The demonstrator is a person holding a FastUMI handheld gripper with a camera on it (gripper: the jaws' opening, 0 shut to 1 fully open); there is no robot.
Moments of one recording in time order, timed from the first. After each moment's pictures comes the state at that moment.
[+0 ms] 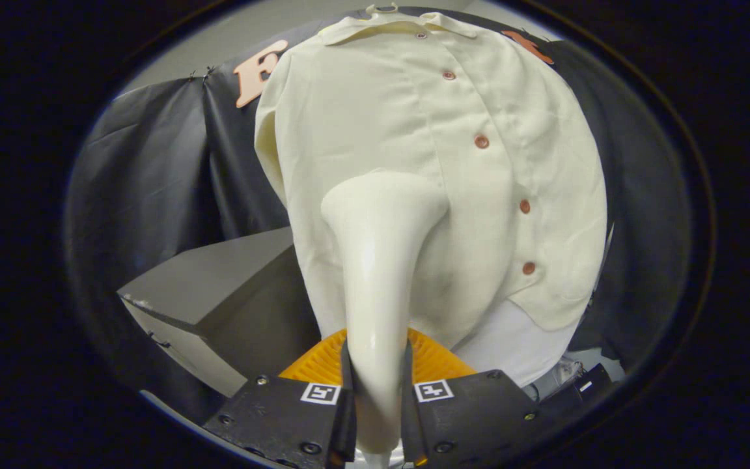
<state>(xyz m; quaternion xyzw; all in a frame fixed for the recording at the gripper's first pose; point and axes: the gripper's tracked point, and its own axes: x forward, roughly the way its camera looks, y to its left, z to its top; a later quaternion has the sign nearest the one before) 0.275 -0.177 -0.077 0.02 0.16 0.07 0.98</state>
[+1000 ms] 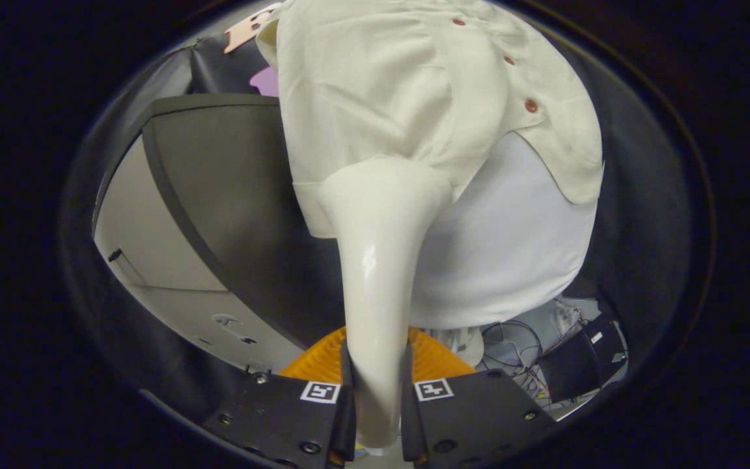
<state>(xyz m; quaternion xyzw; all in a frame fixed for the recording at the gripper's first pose) 0.222 -0.170 -0.240 0.02 0.29 0.03 0.96</state>
